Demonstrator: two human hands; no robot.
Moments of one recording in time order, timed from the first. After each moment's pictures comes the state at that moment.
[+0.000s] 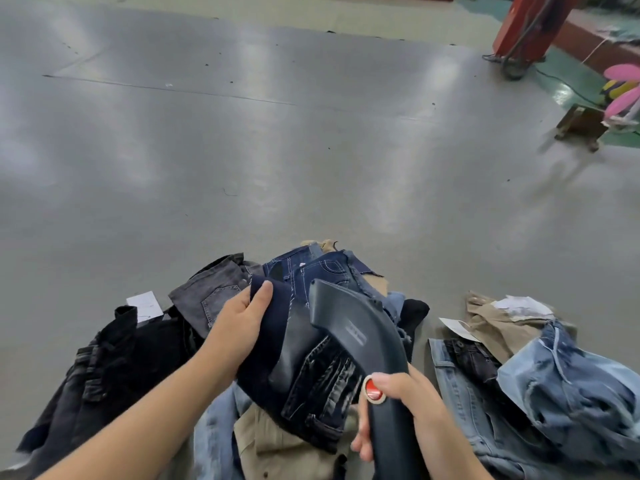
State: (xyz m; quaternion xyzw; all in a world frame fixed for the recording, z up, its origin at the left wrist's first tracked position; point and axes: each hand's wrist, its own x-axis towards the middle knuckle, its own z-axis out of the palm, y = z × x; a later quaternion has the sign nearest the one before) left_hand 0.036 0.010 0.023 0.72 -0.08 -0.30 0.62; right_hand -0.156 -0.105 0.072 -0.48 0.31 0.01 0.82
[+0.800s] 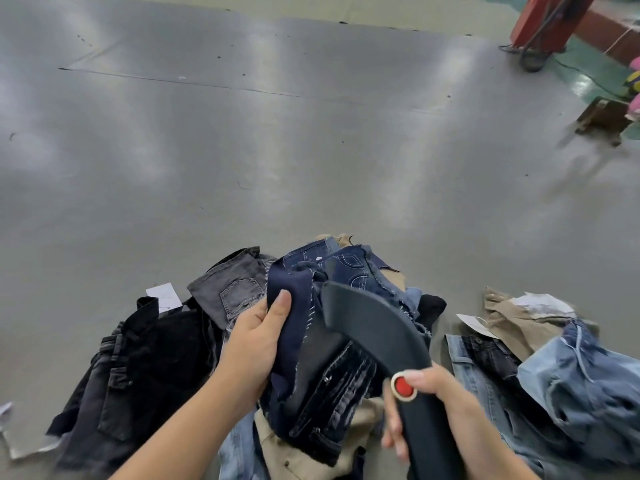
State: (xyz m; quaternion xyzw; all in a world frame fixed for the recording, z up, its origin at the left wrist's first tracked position) left_hand 0.014 0.034 0.045 0.60 -0.02 -0.34 0.73; right_hand -0.140 -0.105 0.067 -0.49 0.28 0.06 0.82
